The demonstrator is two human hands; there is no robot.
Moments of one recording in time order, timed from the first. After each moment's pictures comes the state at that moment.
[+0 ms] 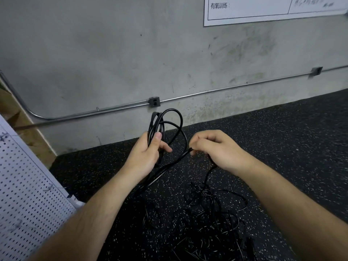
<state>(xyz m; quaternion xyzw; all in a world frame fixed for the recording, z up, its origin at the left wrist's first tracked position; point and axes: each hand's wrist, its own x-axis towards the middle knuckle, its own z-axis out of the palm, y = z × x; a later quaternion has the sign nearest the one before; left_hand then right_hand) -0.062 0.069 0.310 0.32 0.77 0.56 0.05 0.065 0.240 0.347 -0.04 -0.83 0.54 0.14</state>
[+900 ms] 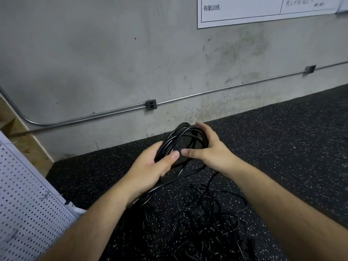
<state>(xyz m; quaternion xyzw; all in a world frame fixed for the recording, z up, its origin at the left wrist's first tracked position) -0.046 0.069 0.308 0.43 0.70 0.54 0.16 0.039 0.264 0.302 -0.14 -0.78 0.59 0.17</state>
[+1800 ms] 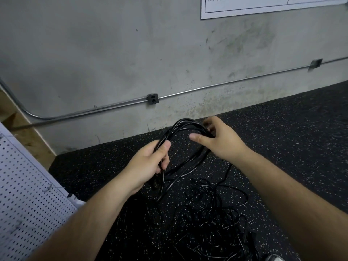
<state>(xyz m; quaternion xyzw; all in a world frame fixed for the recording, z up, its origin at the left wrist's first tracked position) -0.049 0.065 0.306 0.32 0.75 0.54 0.19 0.040 0.281 0.313 -0.19 -0.87 0.41 0.19</state>
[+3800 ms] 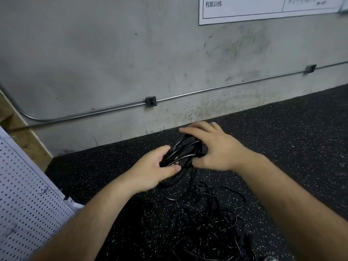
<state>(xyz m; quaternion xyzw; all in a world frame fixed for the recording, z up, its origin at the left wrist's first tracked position) -0.046 0.065 0.309 0.42 0.75 0.46 0.22 0.058 0.267 0.335 -0.05 -0.97 0.19 0.11</state>
